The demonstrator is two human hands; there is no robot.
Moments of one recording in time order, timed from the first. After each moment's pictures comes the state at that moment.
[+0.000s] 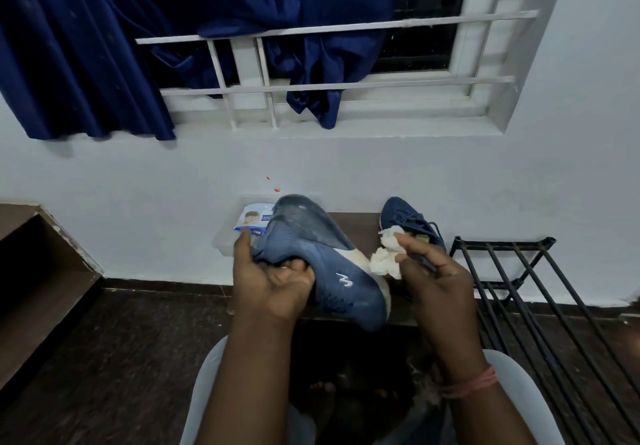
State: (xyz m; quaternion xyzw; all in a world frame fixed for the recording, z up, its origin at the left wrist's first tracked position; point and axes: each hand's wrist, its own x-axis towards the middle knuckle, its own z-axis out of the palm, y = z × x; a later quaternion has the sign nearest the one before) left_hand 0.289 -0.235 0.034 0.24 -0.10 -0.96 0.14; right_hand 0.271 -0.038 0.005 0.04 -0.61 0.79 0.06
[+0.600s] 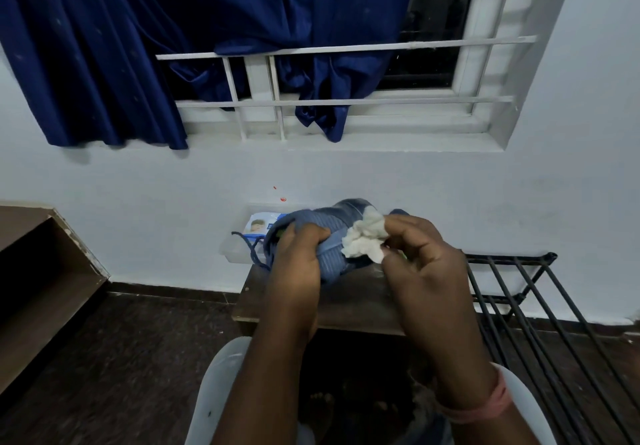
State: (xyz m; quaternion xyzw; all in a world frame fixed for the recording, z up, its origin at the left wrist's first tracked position) left_hand 0.303 -0.198 0.069 0.18 -0.55 -0.80 0.17; right_hand 0.302 -0.057 0.076 0.20 -0.70 0.66 0.16
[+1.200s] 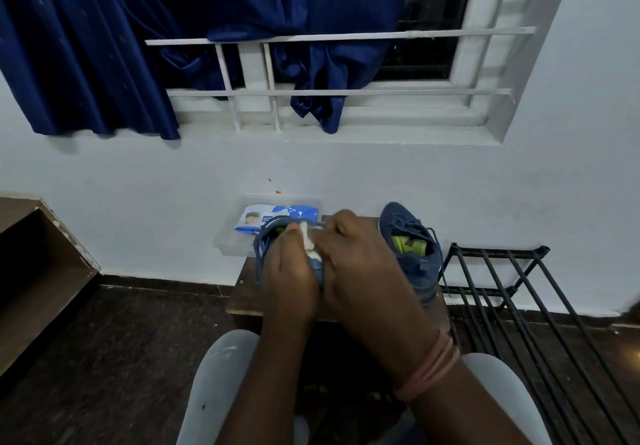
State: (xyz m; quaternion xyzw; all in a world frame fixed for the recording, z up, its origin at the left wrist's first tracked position) left_hand 0.312 -0.200 0.033 0.20 -0.72 -0.60 0.28; right_hand 0.299 -0.099 0.073 0.37 -0.83 0.33 0.26
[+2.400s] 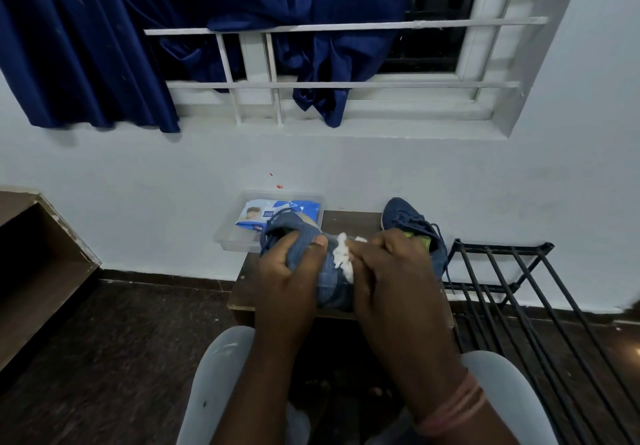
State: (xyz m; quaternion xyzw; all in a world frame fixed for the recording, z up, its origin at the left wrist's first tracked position) left_hand 0.323 -0.210 0.032 0.13 -0.72 -0.61 0.30; right_hand 0.311 -0.077 0.053 0.23 -0.88 0.31 0.28
